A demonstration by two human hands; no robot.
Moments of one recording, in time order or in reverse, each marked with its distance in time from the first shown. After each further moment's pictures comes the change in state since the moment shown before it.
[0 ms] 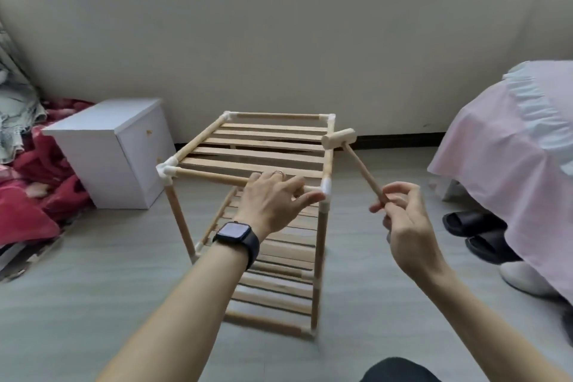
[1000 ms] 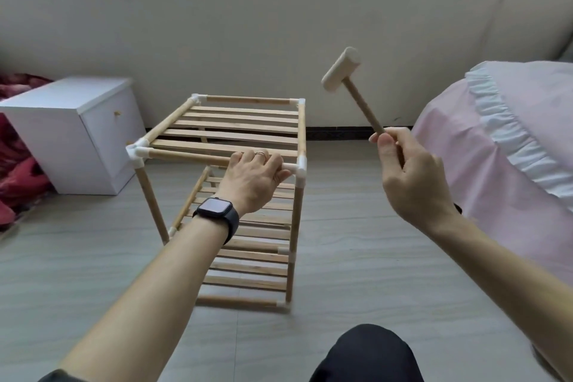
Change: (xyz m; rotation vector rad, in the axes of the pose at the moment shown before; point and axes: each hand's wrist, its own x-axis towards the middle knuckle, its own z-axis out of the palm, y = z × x) left_hand 0.009 0.011 0.010 0.044 -0.046 0.033; right_hand 0.016 -0.065 -0.051 -0.624 0.074 -0.341
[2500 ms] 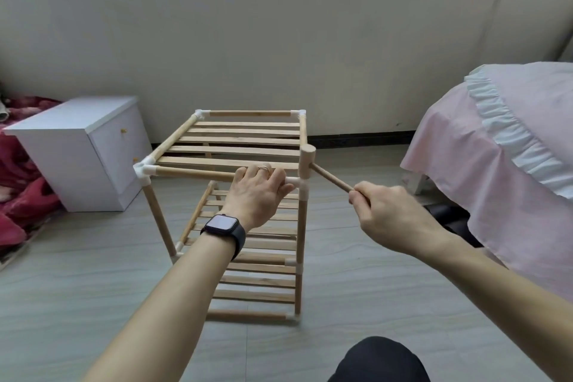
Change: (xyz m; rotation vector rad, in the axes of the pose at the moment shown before) left_hand 0.005 -0.003 0.012 0.021 0.028 -0.006; right_hand -0.013 -0.006 0.017 -0.268 -0.405 0.066
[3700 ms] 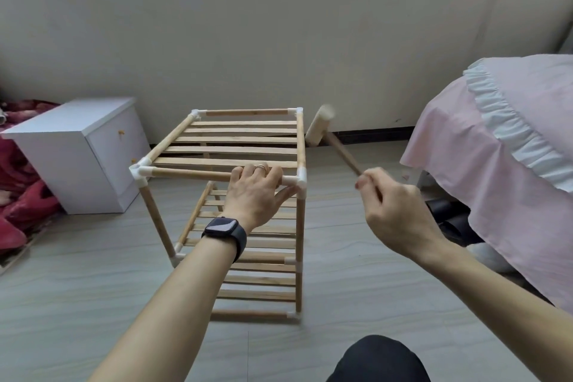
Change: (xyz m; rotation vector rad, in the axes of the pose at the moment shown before) left_hand -0.003 0.006 0.000 -0.050 0.026 -0.071; right_hand -0.007 0.011 0.009 0.229 0.167 0.015
